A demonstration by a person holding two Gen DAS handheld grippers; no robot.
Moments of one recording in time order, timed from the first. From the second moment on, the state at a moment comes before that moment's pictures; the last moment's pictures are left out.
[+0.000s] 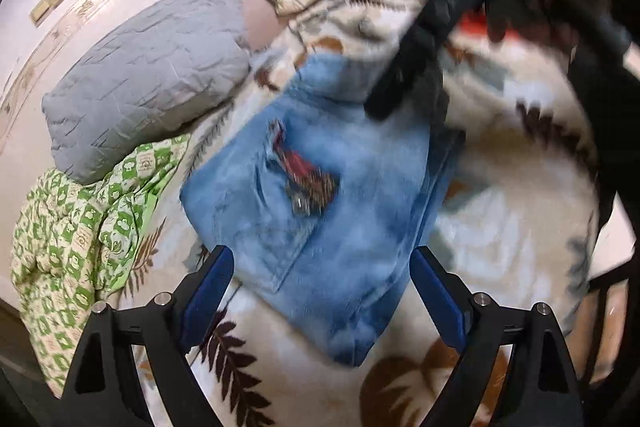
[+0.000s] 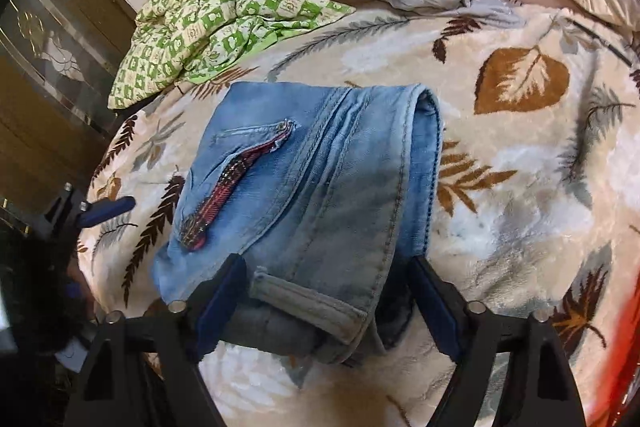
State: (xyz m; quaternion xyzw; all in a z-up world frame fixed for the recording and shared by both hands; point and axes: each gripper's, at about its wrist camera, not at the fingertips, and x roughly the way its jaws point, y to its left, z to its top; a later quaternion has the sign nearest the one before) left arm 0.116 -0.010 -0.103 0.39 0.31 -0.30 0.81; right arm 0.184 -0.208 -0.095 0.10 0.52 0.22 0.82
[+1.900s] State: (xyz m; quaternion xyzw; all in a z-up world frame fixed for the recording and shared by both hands) left arm 0.150 0.035 -0.134 0.03 0.52 -0.28 0.81; right arm 0.140 -0.205 -0.131 -0.04 0.48 0.23 0.85
